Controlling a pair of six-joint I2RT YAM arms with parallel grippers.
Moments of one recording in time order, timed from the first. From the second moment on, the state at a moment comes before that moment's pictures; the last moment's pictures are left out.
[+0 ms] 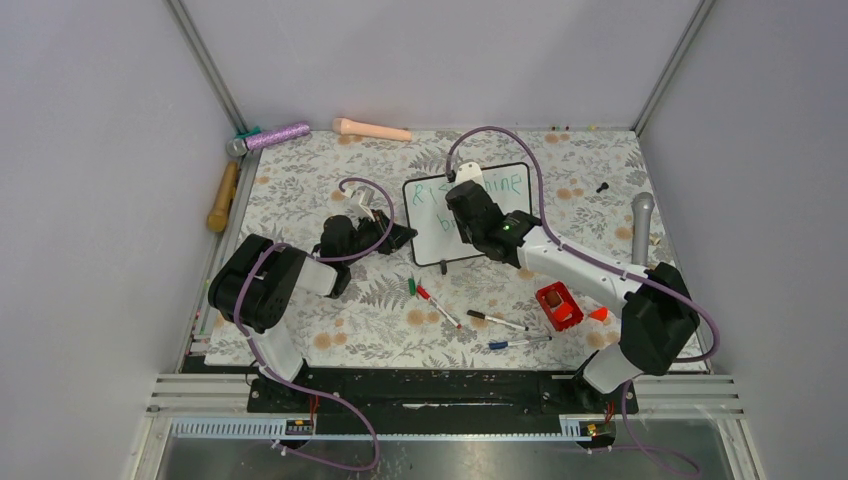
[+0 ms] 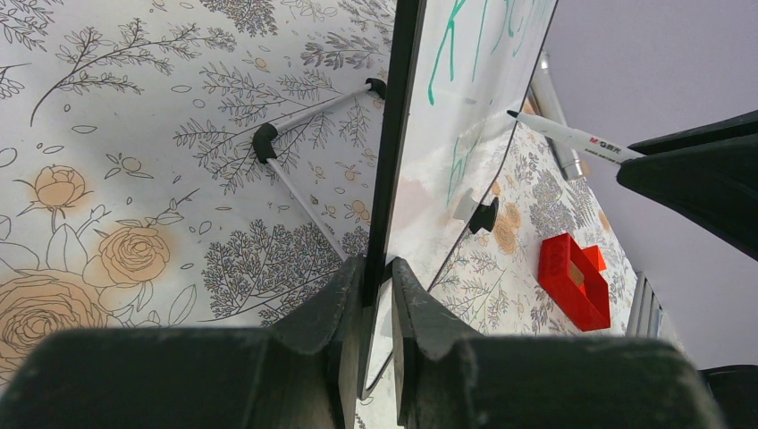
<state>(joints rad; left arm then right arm) -0.36 1.76 0.54 1.05 0.47 -0.66 0.79 1.56 1.20 -0.41 0.49 0.21</state>
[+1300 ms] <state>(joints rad) -0.36 1.76 0.54 1.05 0.47 -0.66 0.79 1.59 1.20 -0.41 0.48 0.23</state>
